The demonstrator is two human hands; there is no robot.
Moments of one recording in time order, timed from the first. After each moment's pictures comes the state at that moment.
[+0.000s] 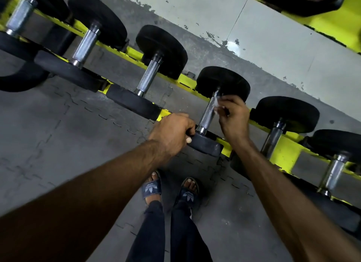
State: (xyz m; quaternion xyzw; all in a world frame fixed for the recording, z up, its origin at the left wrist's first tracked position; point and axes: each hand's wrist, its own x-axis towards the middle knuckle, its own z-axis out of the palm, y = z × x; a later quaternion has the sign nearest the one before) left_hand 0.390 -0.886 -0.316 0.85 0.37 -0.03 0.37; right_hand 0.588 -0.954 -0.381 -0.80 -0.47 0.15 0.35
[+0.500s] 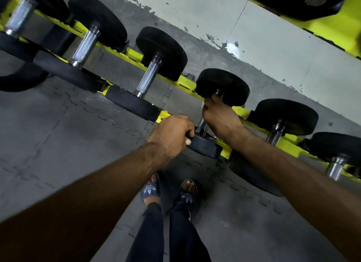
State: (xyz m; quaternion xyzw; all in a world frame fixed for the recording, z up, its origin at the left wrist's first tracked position) left_hand 0.392 -0.888 -0.314 0.84 0.39 -0.03 0.38; right_hand 0.570 -0.917 -0.342 -0.65 -0.73 0.06 -0.20
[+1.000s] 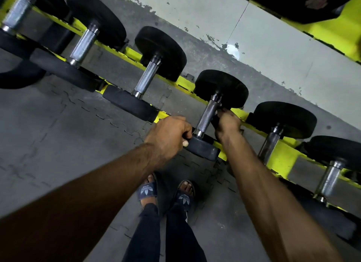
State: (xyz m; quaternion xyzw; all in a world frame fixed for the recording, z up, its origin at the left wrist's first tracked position) left_hand 0.390 -0.886 -0.317 0.85 0.38 -0.03 0.37; right_hand 0.577 -0.919 -0.399 -0.67 0.19 0.42 0.58
